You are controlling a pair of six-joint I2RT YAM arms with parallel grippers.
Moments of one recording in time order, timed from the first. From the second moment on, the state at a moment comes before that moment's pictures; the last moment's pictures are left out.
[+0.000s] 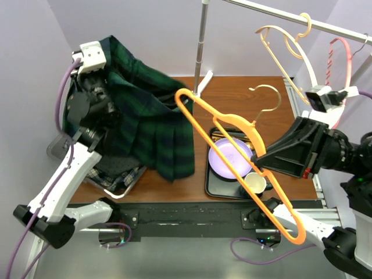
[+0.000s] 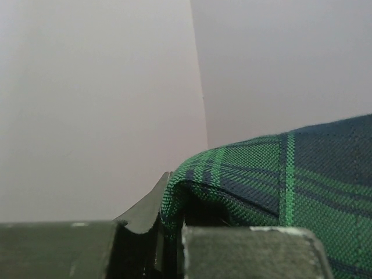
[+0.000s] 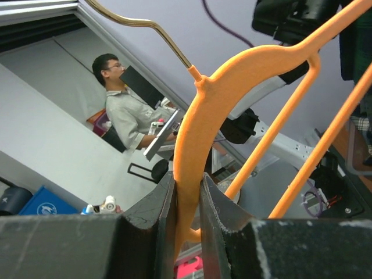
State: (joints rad) left arm -0.49 1.11 1.32 0.46 -0.96 0.70; right arm 0.63 0.85 1.77 -0.57 -0.76 1.07
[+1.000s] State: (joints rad) left arm -0.44 1.08 1.68 0.16 -0.89 0.68; right arm 0.63 0.78 1.85 -0.84 -0.38 0.65
